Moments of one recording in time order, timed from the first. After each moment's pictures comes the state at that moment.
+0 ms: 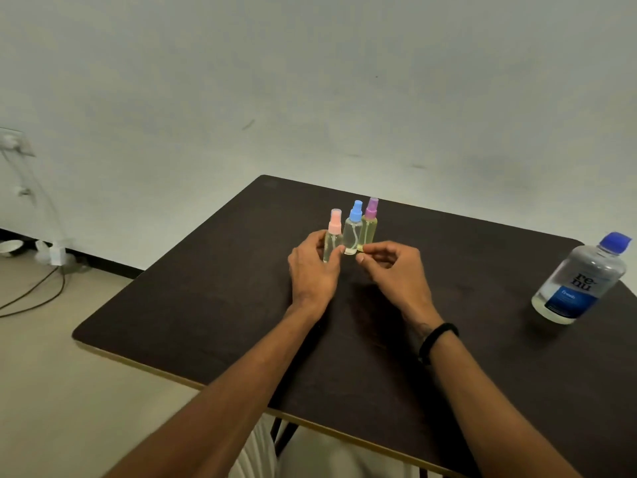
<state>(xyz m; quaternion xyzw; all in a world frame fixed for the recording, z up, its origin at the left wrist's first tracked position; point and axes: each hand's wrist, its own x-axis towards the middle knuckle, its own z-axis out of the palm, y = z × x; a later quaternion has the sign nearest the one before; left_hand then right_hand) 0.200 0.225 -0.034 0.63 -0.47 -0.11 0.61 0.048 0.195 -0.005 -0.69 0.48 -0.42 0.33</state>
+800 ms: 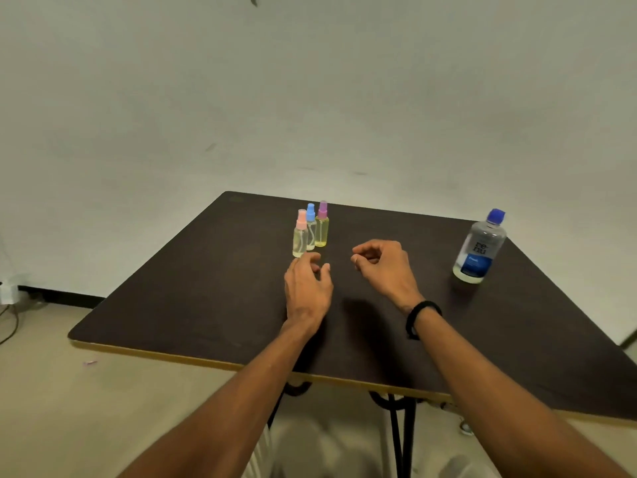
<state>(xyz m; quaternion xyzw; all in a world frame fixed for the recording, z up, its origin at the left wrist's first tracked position) 0.138 0.287 -0.027 0.66 -0.51 -0.15 0.53 -0.017 0.246 0.025 -0.72 0.53 -0.40 0.21</state>
